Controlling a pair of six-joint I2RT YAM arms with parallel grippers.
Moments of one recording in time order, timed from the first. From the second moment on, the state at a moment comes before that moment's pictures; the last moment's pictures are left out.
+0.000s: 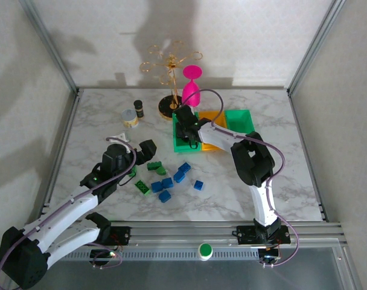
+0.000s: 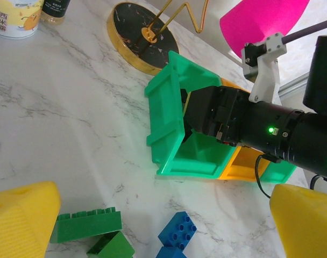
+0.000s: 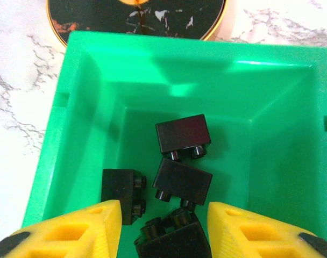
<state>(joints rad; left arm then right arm) -0.50 0.88 0.54 -0.06 -0.11 -0.79 0.70 2.09 1.57 -0.36 0.26 0.40</state>
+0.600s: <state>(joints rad) -0.61 0.79 0.53 -0.09 -0.09 -0.79 0.78 1.60 1.20 -0.42 0.24 0.53</state>
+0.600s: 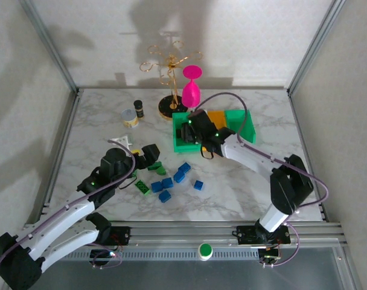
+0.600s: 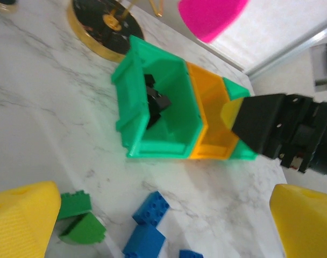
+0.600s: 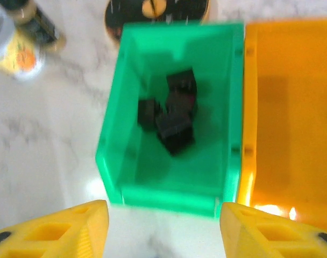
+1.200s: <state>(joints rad) -0.77 0.72 0.42 -0.13 -0.12 -0.83 1.05 1.43 0.80 -0.55 0.27 0.99</state>
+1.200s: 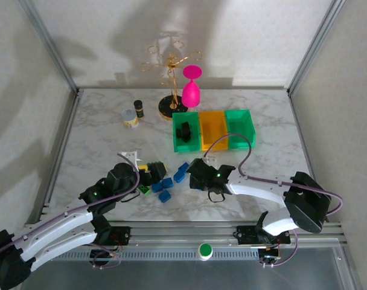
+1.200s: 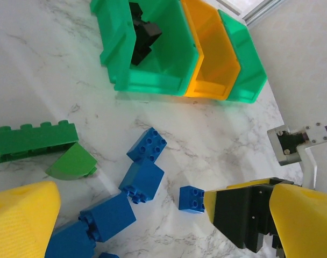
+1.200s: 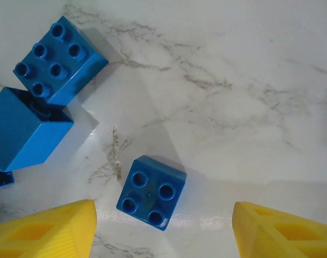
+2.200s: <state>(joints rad) -0.77 0.75 0.40 -0.13 -0.13 -0.87 1.06 1.55 0.79 -0.49 0.29 0.99</state>
